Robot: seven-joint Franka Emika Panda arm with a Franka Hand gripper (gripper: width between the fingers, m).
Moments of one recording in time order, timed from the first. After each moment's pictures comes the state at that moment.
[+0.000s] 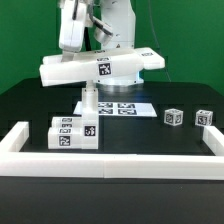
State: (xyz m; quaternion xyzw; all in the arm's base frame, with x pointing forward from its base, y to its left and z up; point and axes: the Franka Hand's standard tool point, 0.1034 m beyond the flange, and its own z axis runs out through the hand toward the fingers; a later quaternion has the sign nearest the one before) arm 0.482 -0.126 0.131 0.74 -0.66 0.06 0.07
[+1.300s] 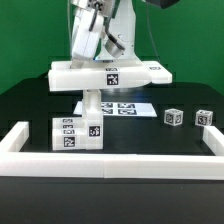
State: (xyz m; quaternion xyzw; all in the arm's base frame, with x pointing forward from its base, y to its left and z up) arm 0.484 -0.112 0.121 0.73 -0.66 0.11 0.11
